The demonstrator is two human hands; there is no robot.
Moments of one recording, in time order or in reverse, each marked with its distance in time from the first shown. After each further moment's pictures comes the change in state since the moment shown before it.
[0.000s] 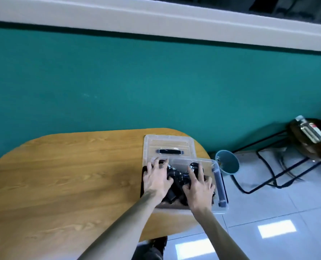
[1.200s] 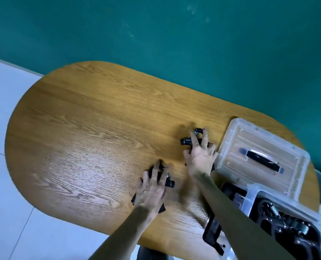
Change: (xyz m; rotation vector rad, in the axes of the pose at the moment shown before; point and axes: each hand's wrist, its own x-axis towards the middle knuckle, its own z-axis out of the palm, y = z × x) left_hand 0.027 -0.272 0.107 -0.054 -0.358 -0.349; right_hand 0.138 -0.251 0.237 -0.018 -0.424 -0.321
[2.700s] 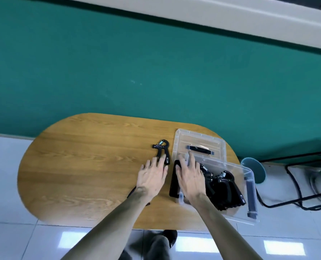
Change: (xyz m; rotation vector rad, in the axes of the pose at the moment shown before) left_hand -0.143 0.107 -0.093 0.177 0.481 0.313; right_hand -0.238 0.062 -0.133 -0.115 0.337 -0.075
